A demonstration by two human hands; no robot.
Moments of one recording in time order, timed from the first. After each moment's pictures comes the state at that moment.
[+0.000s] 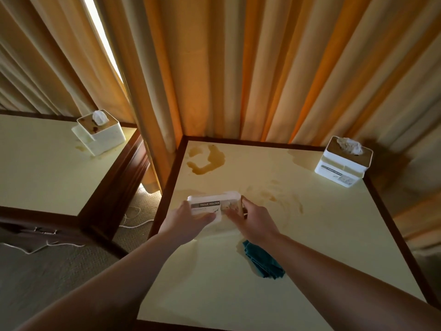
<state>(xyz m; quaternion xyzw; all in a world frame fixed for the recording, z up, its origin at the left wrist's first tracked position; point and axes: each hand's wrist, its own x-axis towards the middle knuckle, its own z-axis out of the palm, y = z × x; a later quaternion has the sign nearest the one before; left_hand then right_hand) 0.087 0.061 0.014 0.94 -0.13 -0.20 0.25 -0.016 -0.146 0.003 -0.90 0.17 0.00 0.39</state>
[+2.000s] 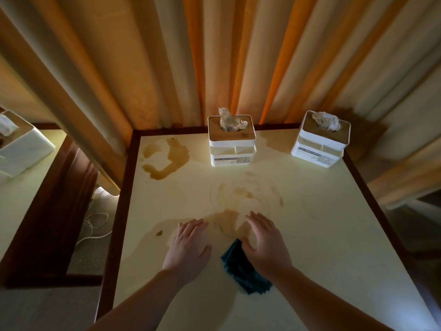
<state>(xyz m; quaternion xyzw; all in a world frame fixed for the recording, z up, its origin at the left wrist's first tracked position) 0.080 -0.016 -0.103 0.88 -0.37 -0.16 0.24 -0.066 -0.211 -0.072 -0.93 0.26 0.00 0.27</state>
